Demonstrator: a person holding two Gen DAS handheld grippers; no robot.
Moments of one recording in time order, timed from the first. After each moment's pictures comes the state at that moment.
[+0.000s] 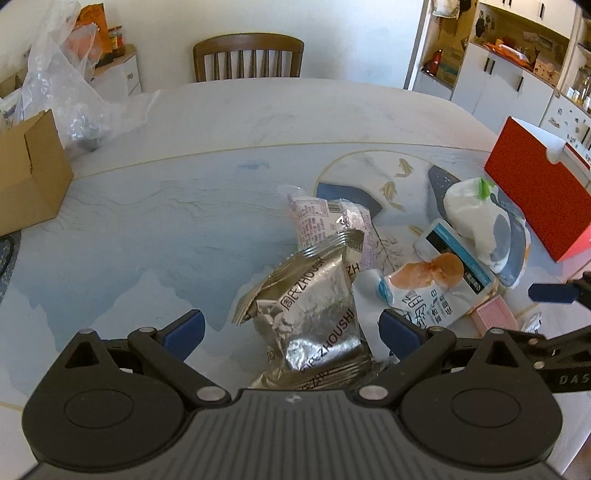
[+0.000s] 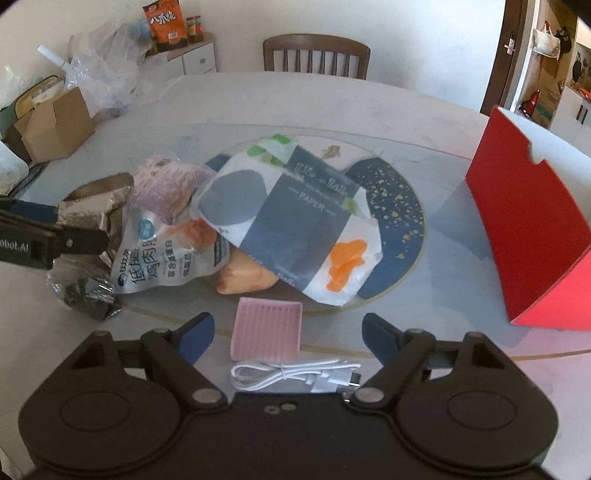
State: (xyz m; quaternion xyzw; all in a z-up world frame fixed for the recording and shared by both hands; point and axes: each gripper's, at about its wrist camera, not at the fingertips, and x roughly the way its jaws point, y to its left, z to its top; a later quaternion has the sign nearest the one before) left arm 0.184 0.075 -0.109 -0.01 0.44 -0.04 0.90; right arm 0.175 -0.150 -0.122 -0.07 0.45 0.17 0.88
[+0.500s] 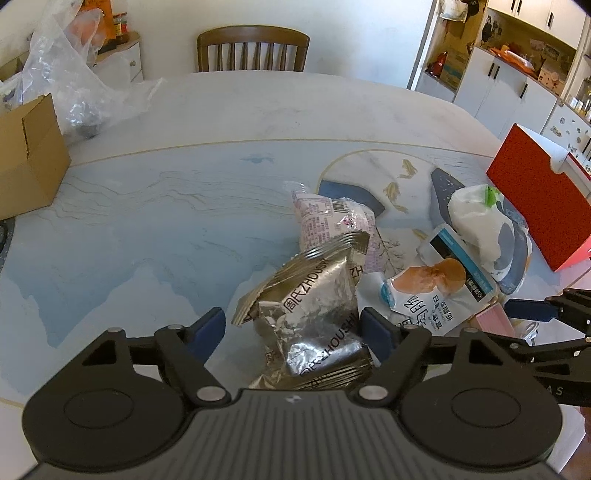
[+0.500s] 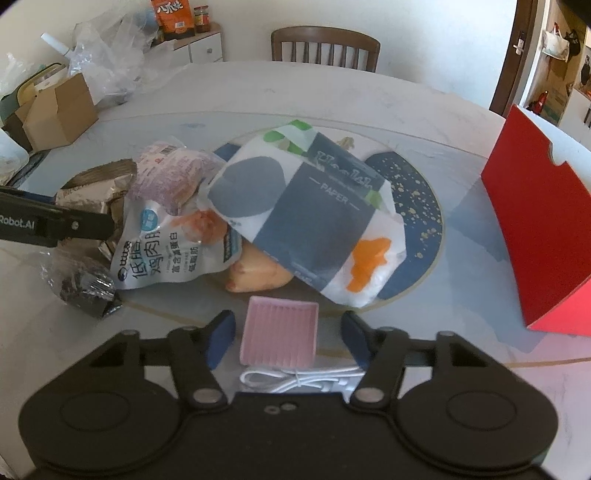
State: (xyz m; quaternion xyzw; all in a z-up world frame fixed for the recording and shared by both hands) left arm 0.188 0.078 -0.112 -0.03 0.45 -0.04 0.89; right arm 0.177 -0.137 -0.127 -0.08 0.45 0.18 0.87
